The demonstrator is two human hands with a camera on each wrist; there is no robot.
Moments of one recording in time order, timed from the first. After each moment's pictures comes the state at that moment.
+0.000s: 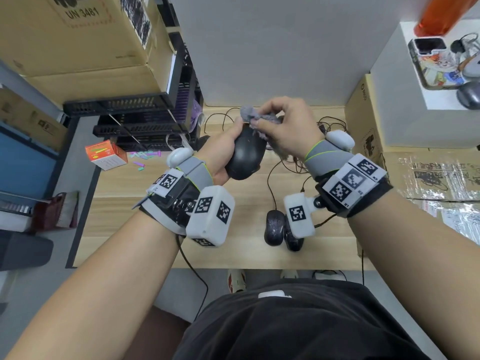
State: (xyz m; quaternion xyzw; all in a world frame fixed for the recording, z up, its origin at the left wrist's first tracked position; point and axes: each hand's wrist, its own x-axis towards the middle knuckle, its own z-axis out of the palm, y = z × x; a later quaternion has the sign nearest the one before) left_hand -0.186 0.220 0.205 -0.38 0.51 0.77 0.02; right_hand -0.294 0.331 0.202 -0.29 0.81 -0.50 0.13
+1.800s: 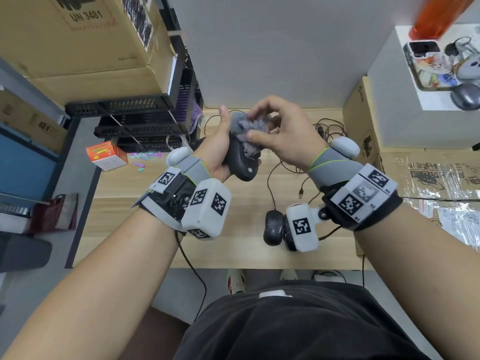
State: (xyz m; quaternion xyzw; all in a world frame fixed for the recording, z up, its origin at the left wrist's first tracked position) left_hand -0.184 0.216 0.201 -0.28 0.50 0.82 0.05; right_hand -0.272 0.344 0.215 -0.38 0.75 -0.52 0.17
